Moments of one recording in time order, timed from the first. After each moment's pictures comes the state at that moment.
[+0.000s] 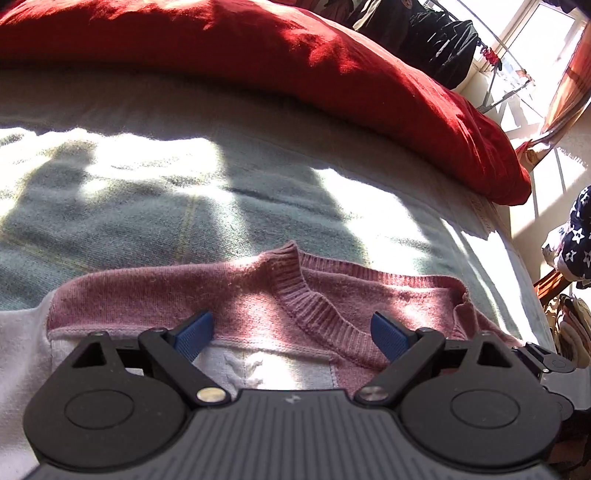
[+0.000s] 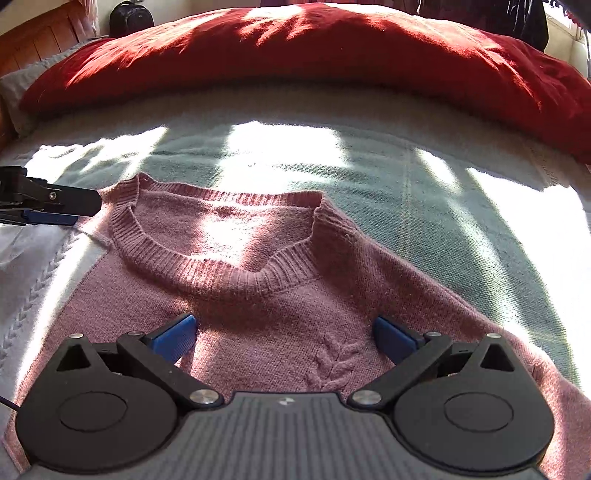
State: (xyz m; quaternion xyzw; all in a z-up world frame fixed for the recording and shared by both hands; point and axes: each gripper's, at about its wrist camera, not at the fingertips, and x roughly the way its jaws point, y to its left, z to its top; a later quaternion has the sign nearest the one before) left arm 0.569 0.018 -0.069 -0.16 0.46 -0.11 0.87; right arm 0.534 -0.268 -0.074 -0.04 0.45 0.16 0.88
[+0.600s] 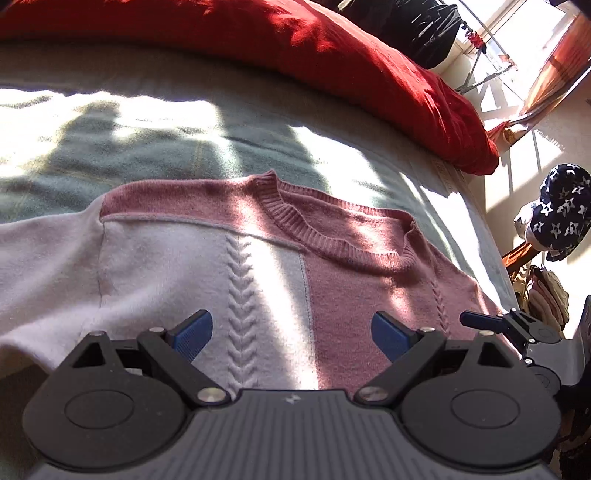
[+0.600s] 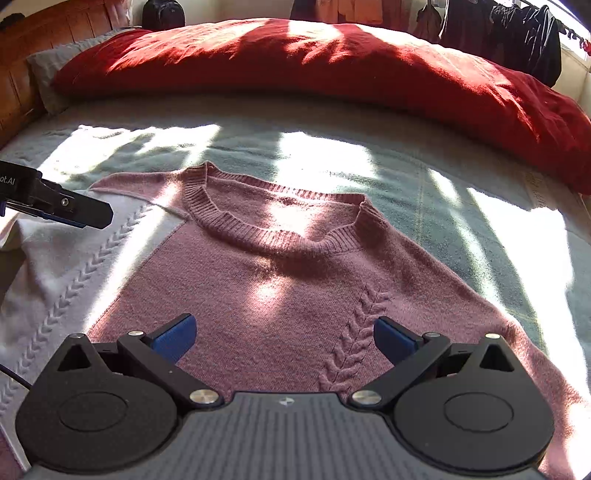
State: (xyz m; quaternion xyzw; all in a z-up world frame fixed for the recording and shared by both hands) left arm 0.464 0.037 -0.040 -0.19 0.49 -0.15 0.83; right arm 0.459 -0.247 -0.032 -0.07 0.45 0.18 0.87
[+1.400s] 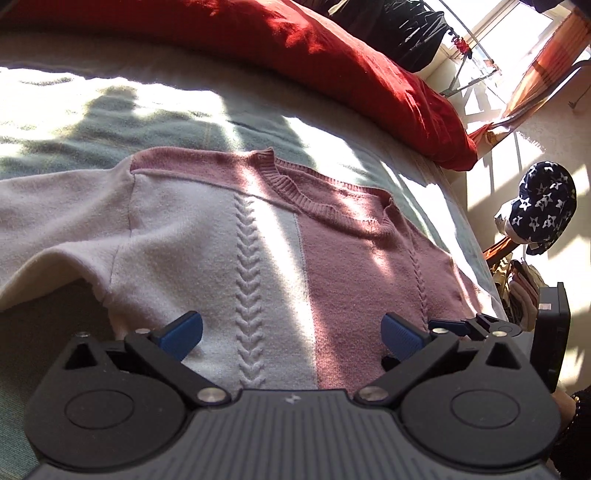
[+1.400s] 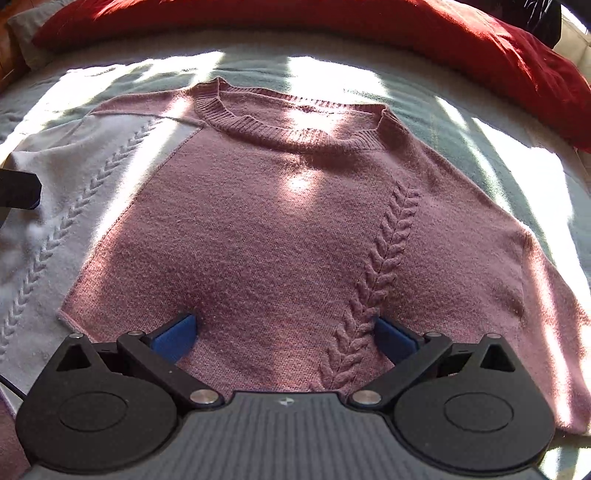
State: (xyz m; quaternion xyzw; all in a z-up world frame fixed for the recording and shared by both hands) left arm 0.418 0.066 -0.014 -0.19 0.46 -0.18 0.85; right arm 0.428 -0.224 -0.057 -0.09 0.52 0.14 0.84
